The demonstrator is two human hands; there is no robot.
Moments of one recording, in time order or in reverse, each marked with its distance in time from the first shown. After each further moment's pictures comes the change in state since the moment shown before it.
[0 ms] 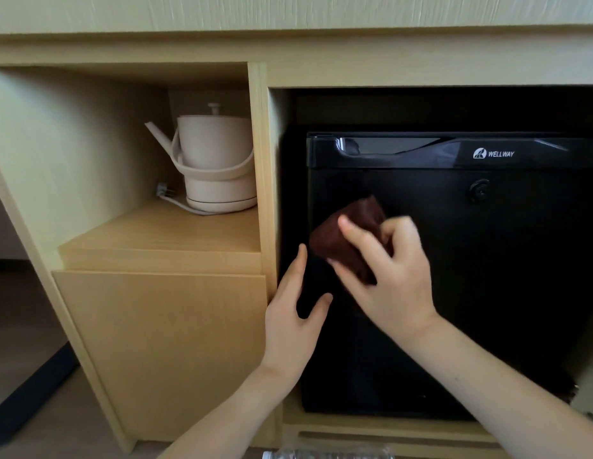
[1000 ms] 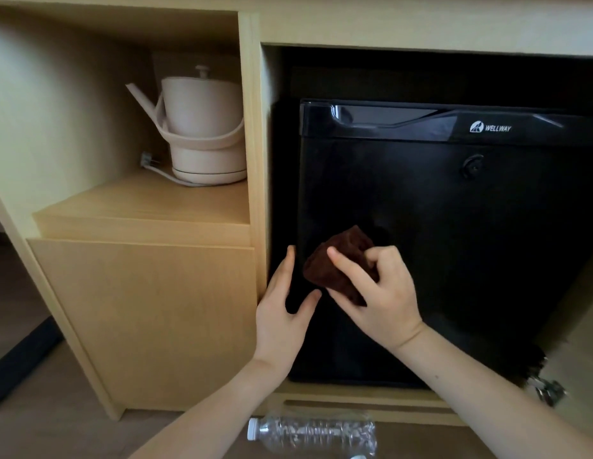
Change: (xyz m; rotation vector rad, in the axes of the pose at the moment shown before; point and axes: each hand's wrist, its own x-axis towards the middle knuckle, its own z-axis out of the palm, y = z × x) left_hand -0.027 -0.022 0.010 -0.004 0.011 -0.128; right_hand -0.057 0.010 0.006 -0.022 -0.094 -0.106
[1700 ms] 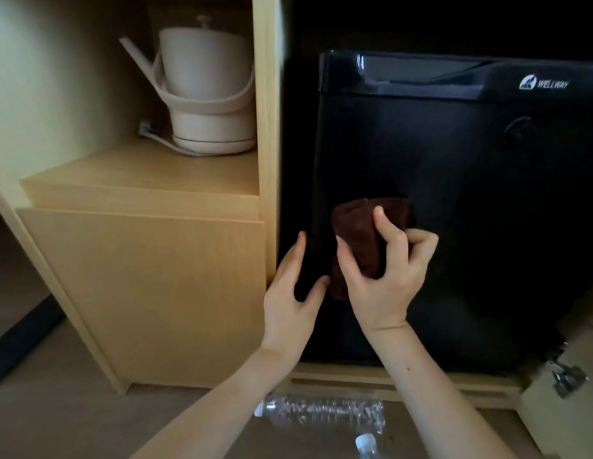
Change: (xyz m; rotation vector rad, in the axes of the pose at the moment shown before) left_hand -0.008 -0.009 0.000 -0.032 0.008 0.012; right_hand -0.008 -0.029 0.043 0.088 0.409 0.520
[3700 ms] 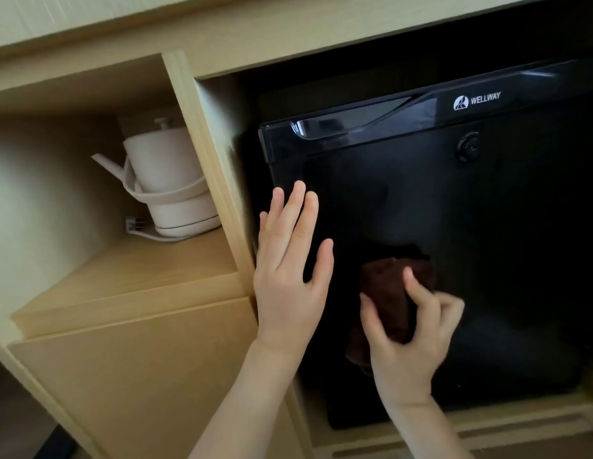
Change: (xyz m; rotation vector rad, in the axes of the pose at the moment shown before) left_hand 0.090 0.074 0.000 0.403 0.174 0.764; right_hand -0.031 -0.006 -0.006 0.042 0.182 0.363
